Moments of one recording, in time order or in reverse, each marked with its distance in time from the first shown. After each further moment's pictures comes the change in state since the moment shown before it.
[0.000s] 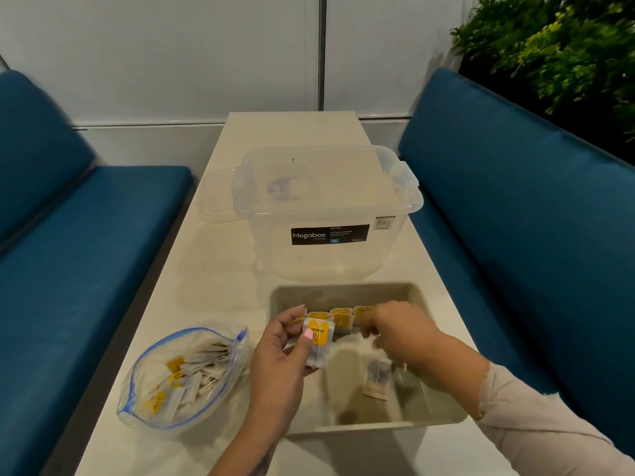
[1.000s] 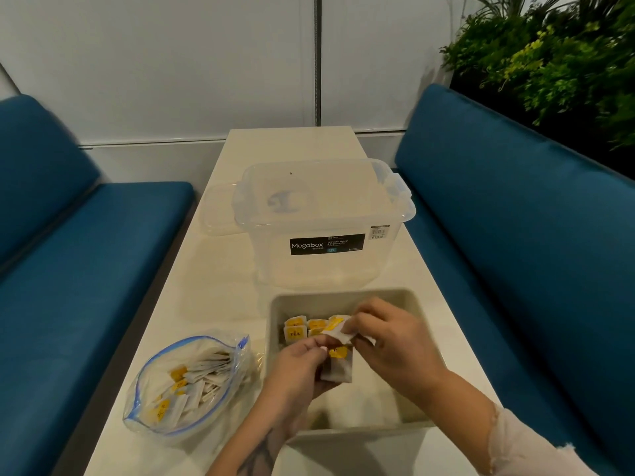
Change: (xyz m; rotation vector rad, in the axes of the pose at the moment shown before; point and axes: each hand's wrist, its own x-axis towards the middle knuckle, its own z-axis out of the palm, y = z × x) left_hand -0.007 0.015 0.013 -0.101 -0.230 -0.379; right_hand -0.039 -0.031 -0.007 0.301 0.801 -0.312
